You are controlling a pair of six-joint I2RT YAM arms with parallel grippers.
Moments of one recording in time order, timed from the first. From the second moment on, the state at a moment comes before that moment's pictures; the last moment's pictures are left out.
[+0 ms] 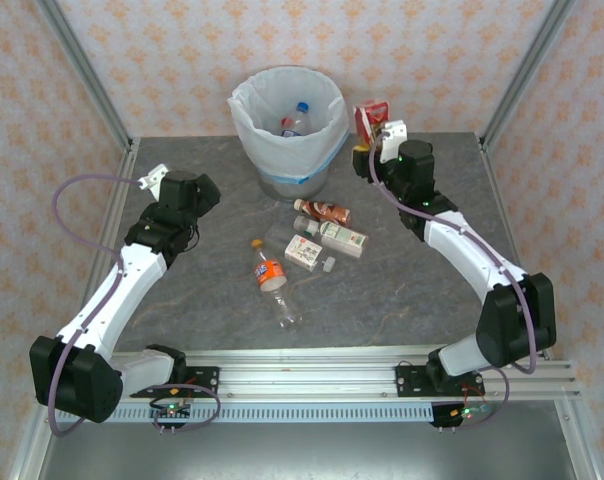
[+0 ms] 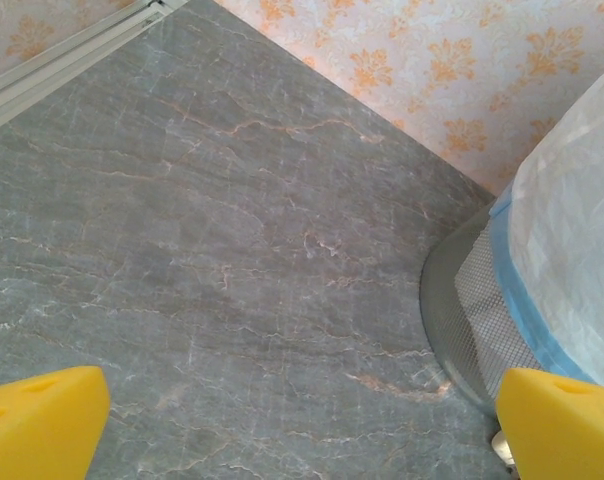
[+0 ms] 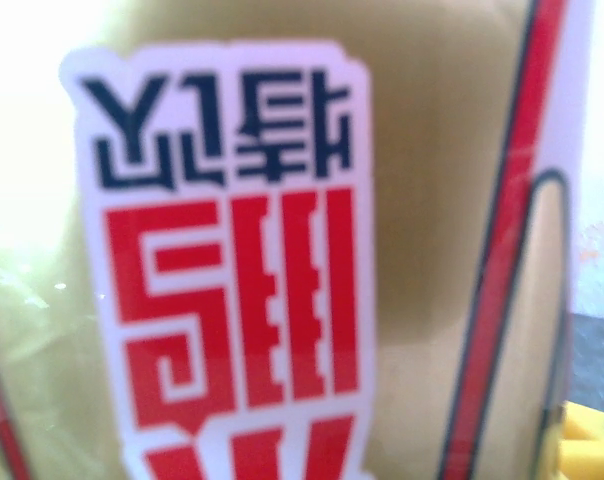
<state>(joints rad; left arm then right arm) -0.20 1.18 1.01 -0.49 -0.42 -0.75 0.33 1.46 1.17 0.09 -0.03 0.04</state>
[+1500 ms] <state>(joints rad) -0.19 1.18 1.01 -0.55 -0.42 -0.70 0.46 2.29 2.55 -0.34 -0.19 0.18</state>
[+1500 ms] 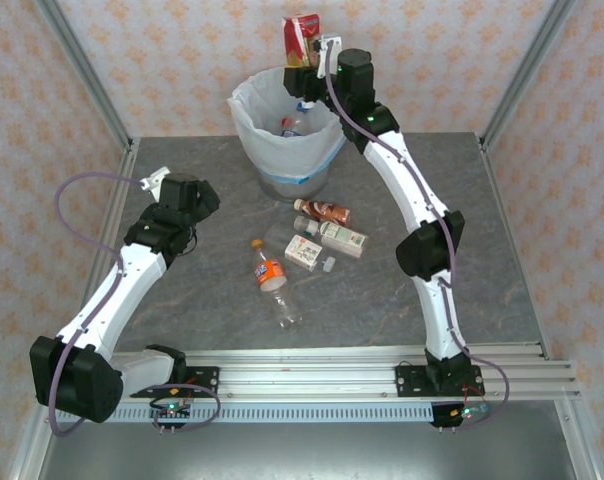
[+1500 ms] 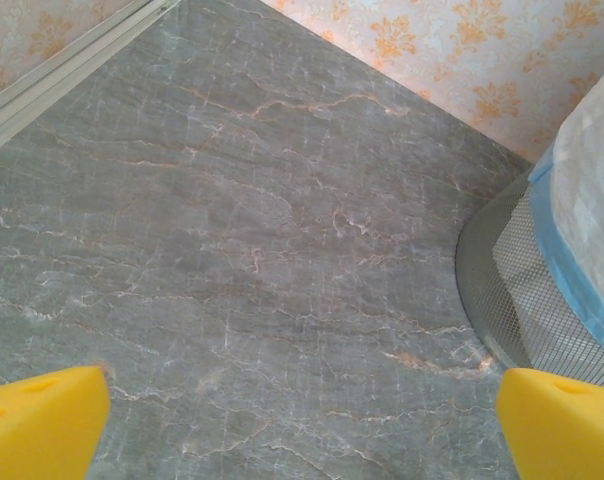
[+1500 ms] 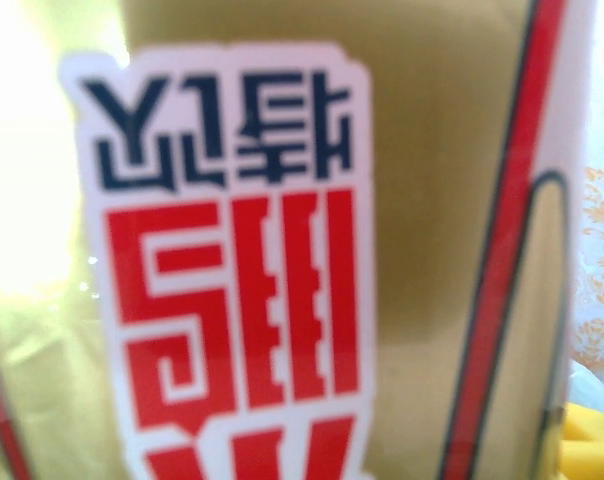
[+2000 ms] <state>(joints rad) -0.19 1.21 1.01 -0.55 -0.41 -0.69 0.46 2.43 2.57 -0.33 -0.08 0.12</state>
